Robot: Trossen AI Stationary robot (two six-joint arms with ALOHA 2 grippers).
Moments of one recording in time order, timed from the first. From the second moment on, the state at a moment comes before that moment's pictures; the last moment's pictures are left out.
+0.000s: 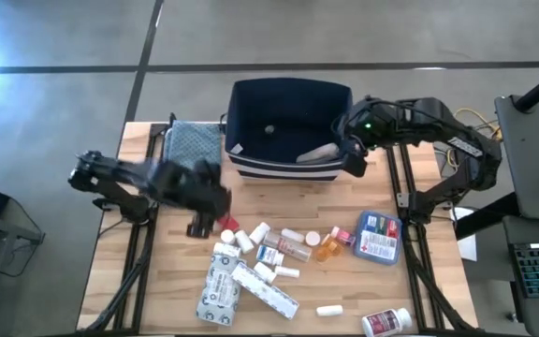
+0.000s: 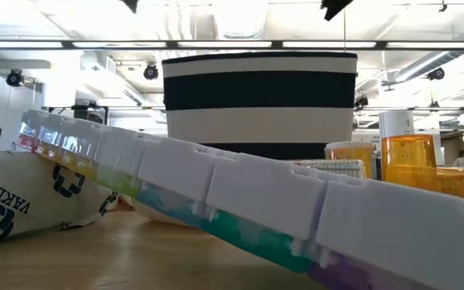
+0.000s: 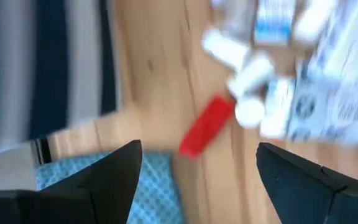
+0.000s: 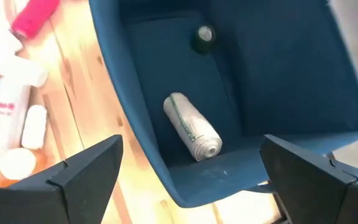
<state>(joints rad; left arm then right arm) -0.28 1.50 1.66 -1.49 -0.29 -0.06 -0.18 1.44 1.89 -1.45 0.28 0.05</state>
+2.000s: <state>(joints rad) 0.00 1.35 1.54 -0.73 -0.50 0.13 -0.18 1.44 1.75 -1.39 0.26 0.06</state>
